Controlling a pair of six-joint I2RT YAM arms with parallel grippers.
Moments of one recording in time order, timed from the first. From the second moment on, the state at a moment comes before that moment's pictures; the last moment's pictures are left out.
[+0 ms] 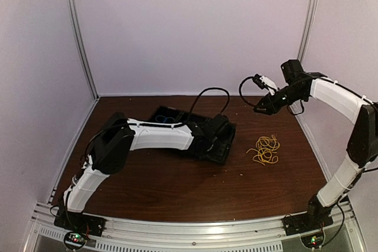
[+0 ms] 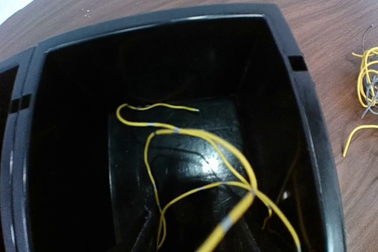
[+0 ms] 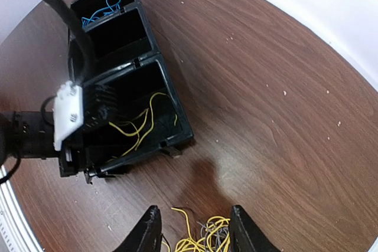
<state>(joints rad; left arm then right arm) -1.07 2.43 1.94 -0.35 -0.38 -0.41 0.21 1.61 1.43 -0.74 -0.48 -0.41</state>
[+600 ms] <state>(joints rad) -1.07 2.15 1.83 -0.31 -0.45 -0.37 0.06 1.47 1.10 -0.79 -0.45 -0.56</state>
